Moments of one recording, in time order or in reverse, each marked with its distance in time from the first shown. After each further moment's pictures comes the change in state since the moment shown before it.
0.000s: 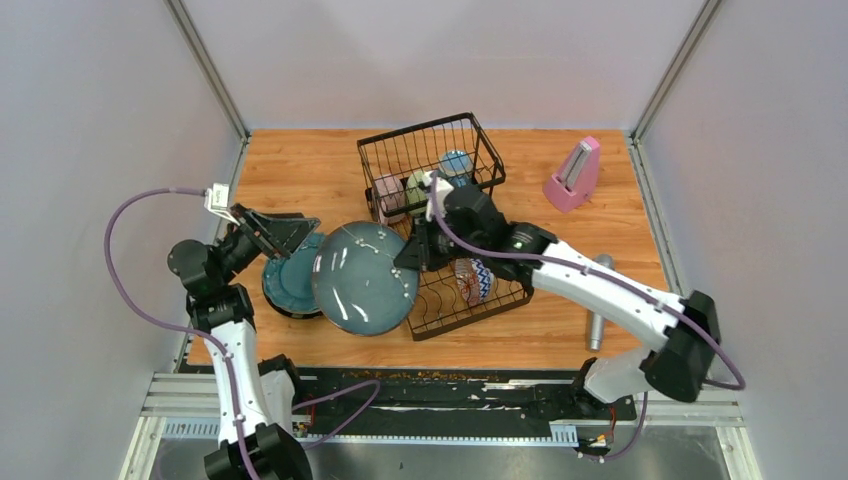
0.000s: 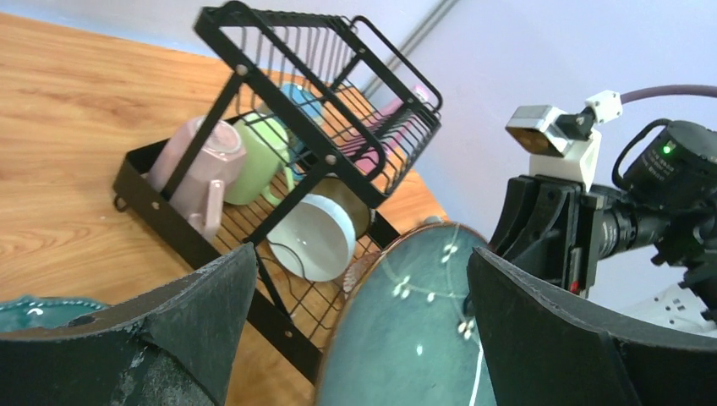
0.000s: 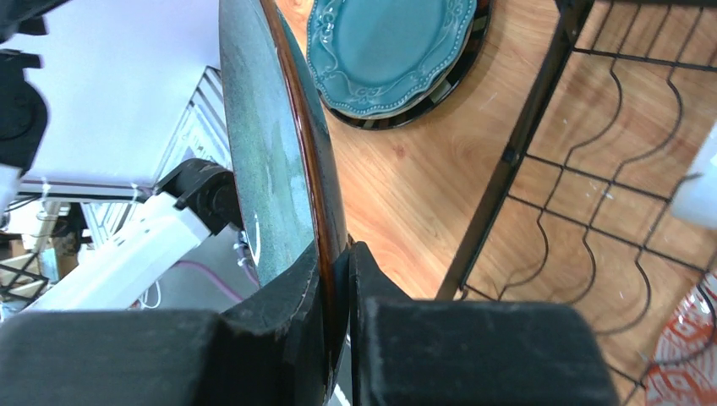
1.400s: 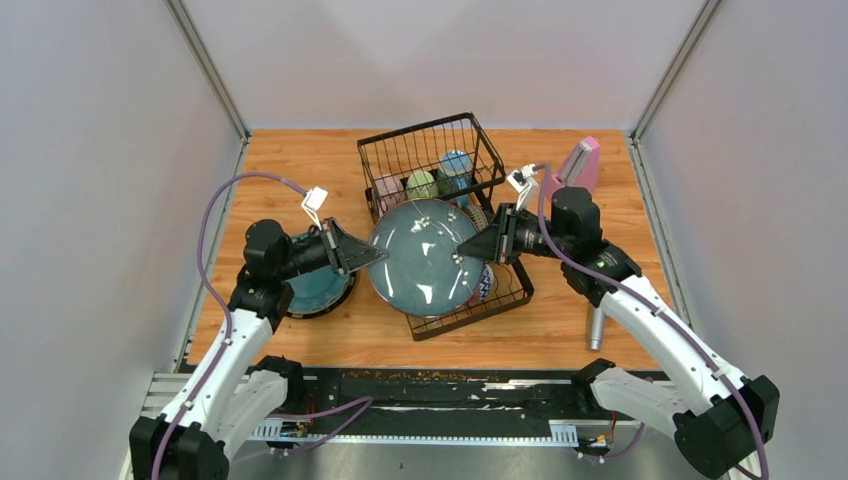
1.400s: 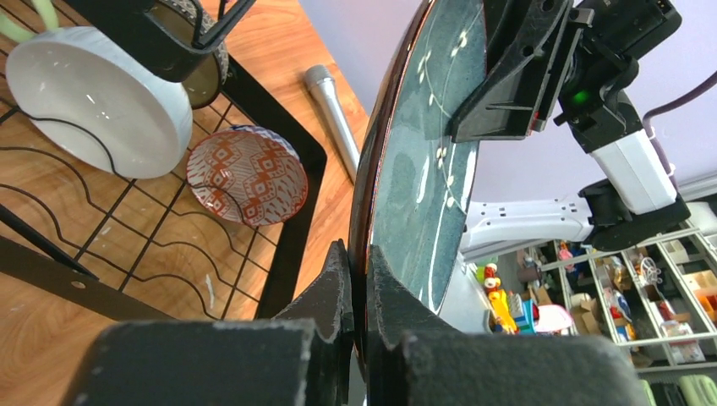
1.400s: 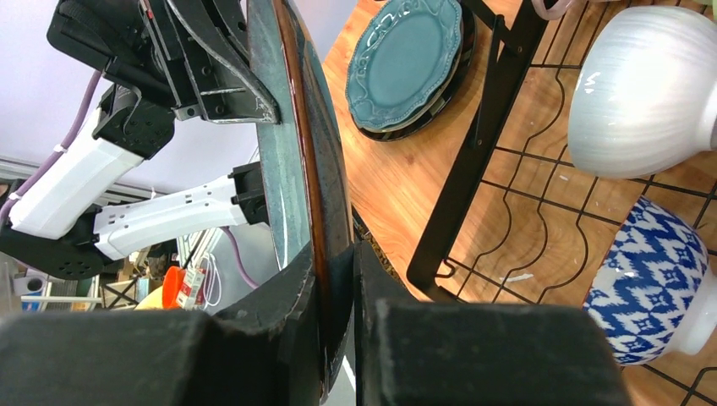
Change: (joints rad) left arm -0.679 0.091 0.014 -0.216 -0.209 0.047; right arm -0.418 -0.435 -0.378 0.168 -0.439 0.055
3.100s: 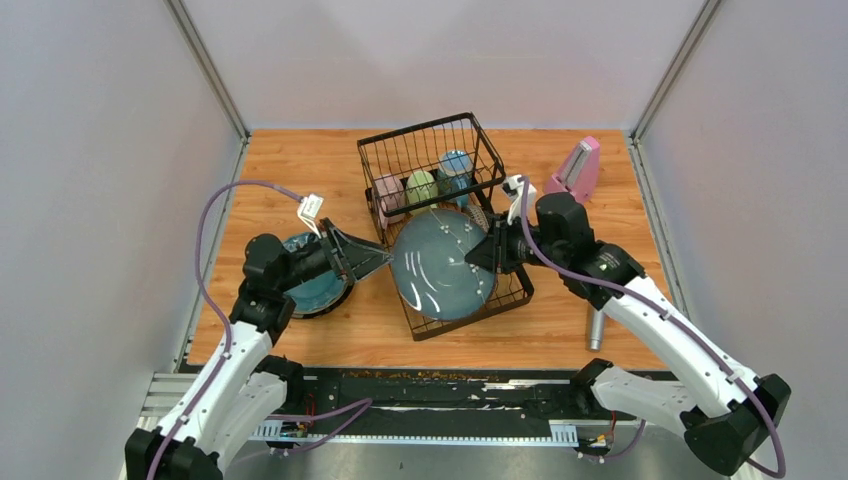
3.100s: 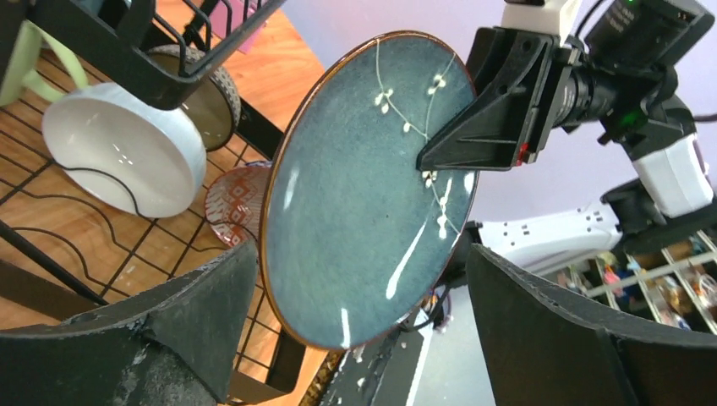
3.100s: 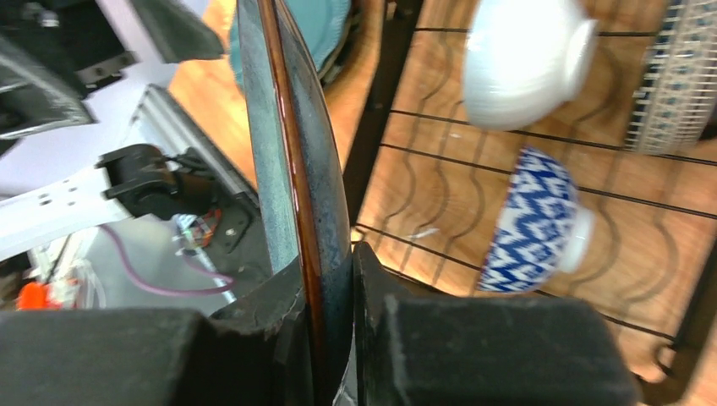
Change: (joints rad) left arm -0.053 -0.056 -0.089 0.149 -0.116 0.002; right arm 0.113 0.008 0.089 -0.272 0.286 -0.199
